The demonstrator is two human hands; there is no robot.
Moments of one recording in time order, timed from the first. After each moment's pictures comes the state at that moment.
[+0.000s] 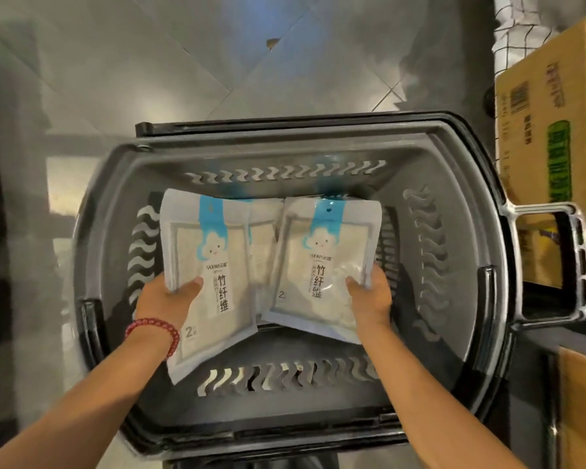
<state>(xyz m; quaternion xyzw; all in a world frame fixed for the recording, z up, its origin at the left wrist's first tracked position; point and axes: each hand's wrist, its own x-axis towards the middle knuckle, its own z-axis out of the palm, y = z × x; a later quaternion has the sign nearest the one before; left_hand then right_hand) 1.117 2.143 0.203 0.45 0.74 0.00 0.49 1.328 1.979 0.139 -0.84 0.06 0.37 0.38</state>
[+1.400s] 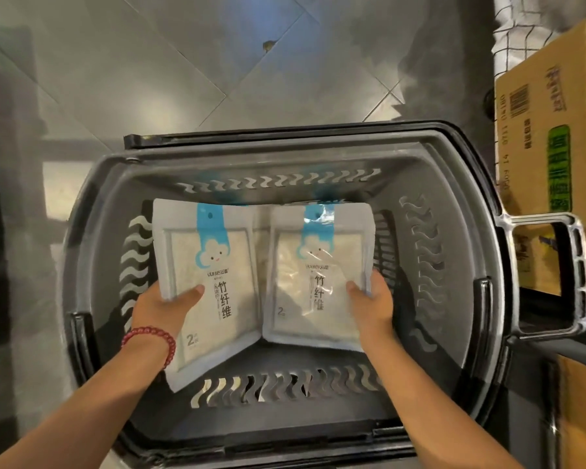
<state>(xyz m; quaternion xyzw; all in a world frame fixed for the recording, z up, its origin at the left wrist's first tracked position) 1.123 2.144 0.201 0.43 0.75 -0.01 0.51 1.339 1.977 0.141 -0.83 0.04 0.39 0.40</state>
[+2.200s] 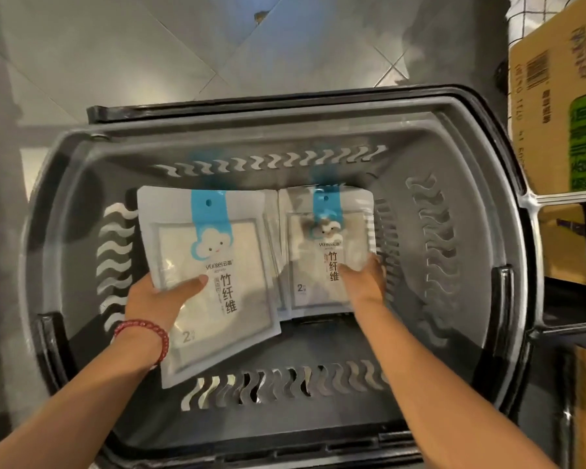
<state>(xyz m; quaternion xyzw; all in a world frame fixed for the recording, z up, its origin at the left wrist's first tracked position) 1.135 2.144 0.197 0.38 0.74 0.04 0.55 1.357 1.999 0.104 -0.88 0.03 0.44 0.16</state>
